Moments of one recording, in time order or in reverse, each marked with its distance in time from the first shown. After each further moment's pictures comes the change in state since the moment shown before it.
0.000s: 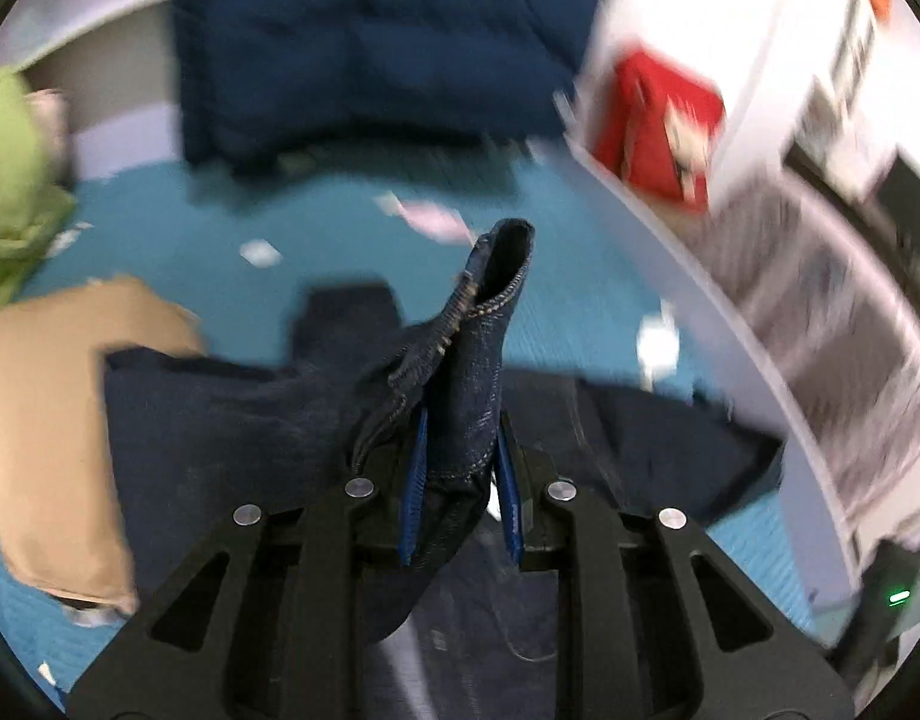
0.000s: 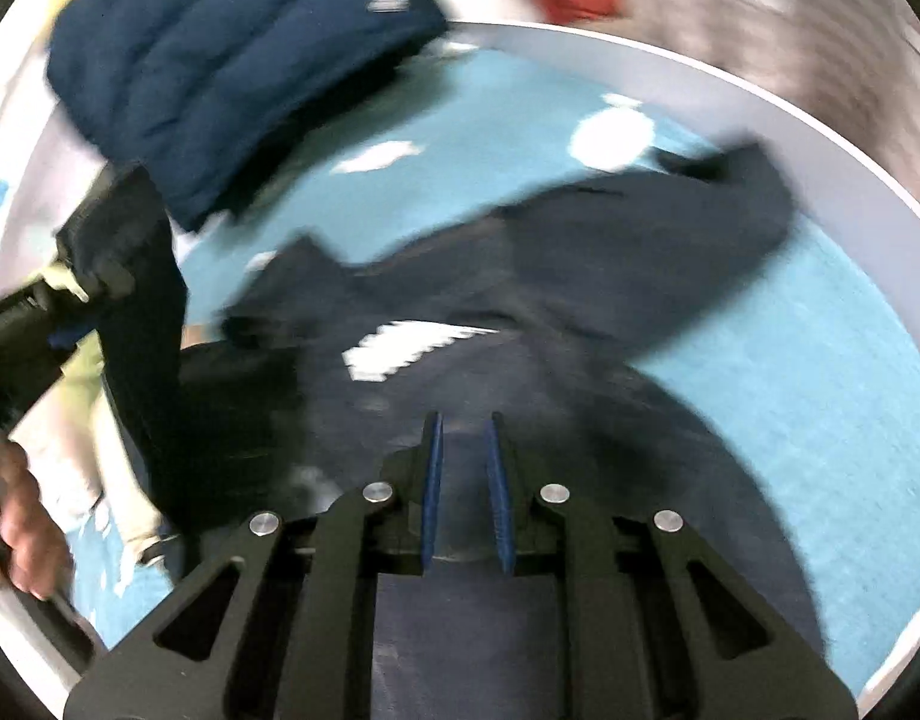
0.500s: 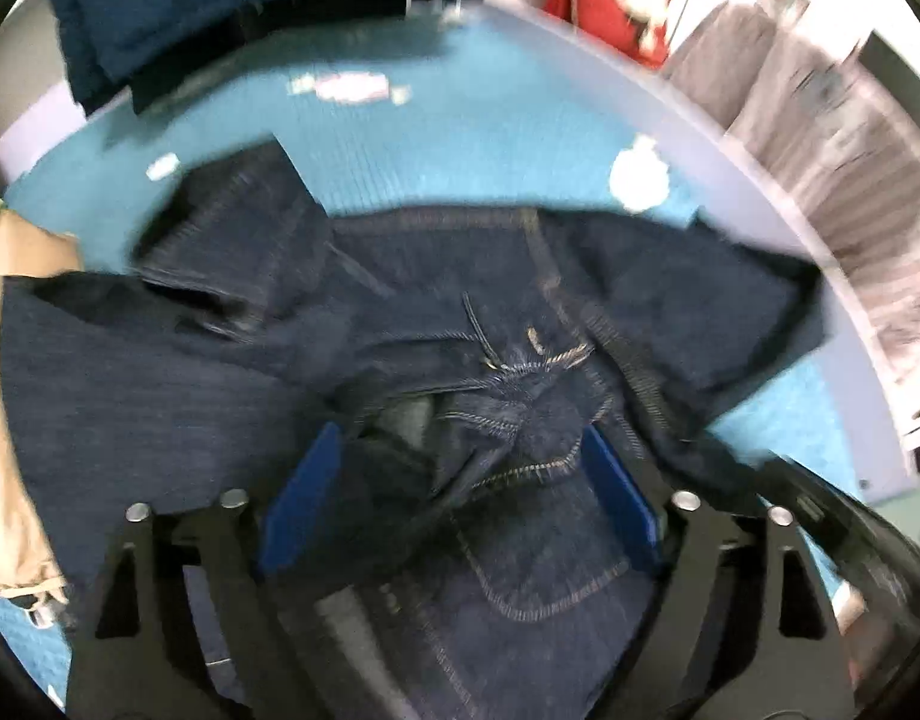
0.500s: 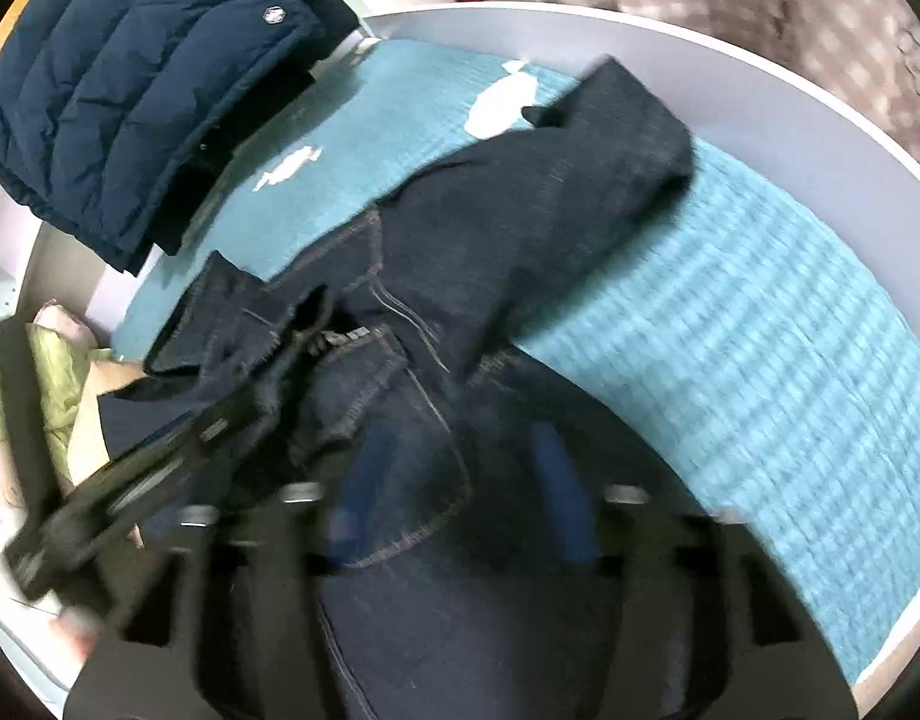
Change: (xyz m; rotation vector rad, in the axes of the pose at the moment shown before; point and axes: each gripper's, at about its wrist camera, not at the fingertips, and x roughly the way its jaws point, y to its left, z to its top) left arm 0.047 0.000 -0.058 0.124 0.155 -0.062; right arm 0.018 -0.014 0.012 0.057 0.005 -0.023
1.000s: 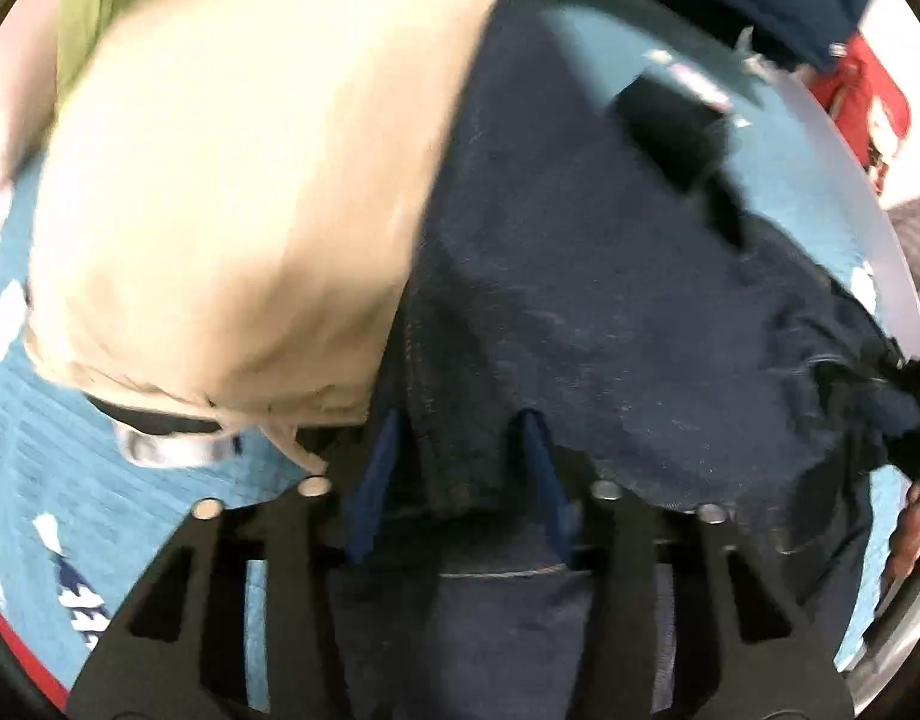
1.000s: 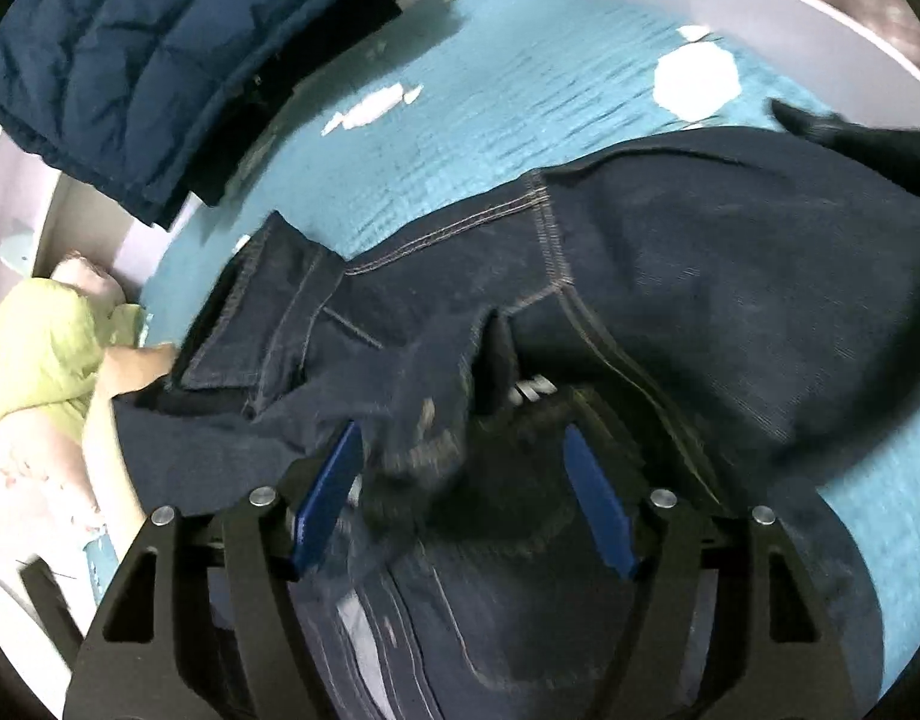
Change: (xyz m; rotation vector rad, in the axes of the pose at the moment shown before) left arm -0.015 0.198 -0.099 -0.494 0.115 0.246; right arm 0.111 0.087 0.041 -0.078 0.151 0.057
